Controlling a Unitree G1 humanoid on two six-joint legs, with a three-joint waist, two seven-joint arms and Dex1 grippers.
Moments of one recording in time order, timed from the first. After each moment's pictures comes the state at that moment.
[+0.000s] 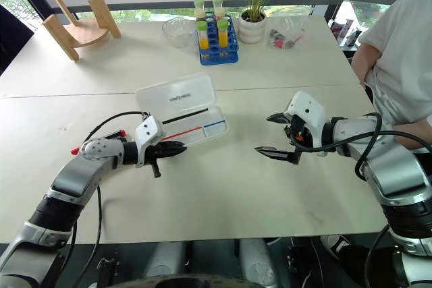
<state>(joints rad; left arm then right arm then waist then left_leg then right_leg) -0.34 0.60 -0.19 -0.06 -0.25 0.45 -0.93 -0.35 -0.92 0.01 -0.37 0.39 0.68 0.99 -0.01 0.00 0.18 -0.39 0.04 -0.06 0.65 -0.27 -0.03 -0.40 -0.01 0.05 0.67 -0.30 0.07</state>
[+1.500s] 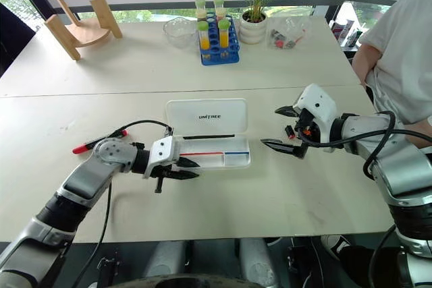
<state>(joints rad) -0.36 0.62 -0.33 -0.08 -0.19 0.28 -1.20 -0.33 -0.94 -0.04 -0.36 0.40 0.67 0.94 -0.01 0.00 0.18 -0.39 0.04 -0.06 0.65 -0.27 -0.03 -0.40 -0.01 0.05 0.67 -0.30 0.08</state>
